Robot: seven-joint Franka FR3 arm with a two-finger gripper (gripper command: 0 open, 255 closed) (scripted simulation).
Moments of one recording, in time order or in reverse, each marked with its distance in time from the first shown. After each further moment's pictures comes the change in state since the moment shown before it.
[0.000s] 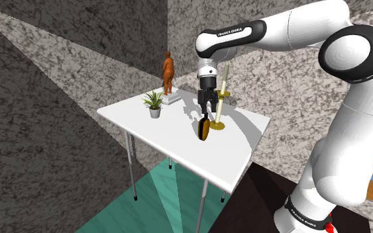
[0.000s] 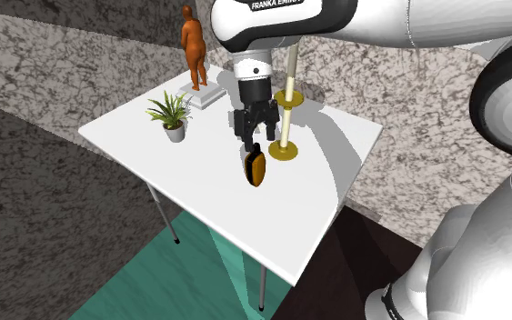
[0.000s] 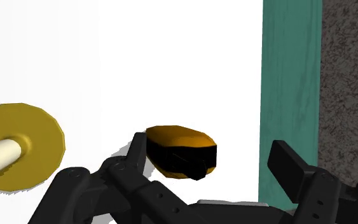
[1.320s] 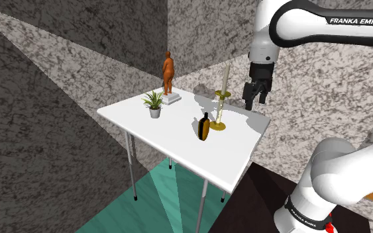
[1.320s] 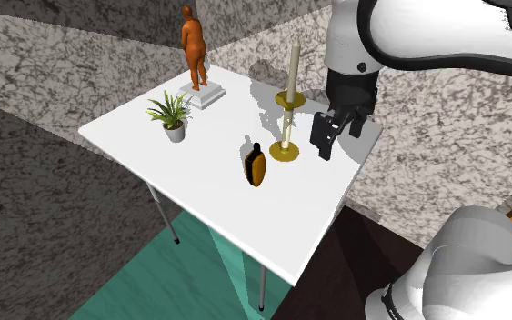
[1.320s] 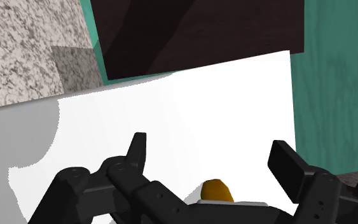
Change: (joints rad) arm -0.086 -0.812 0.188 -0.491 -0.282 -0.020 0.416
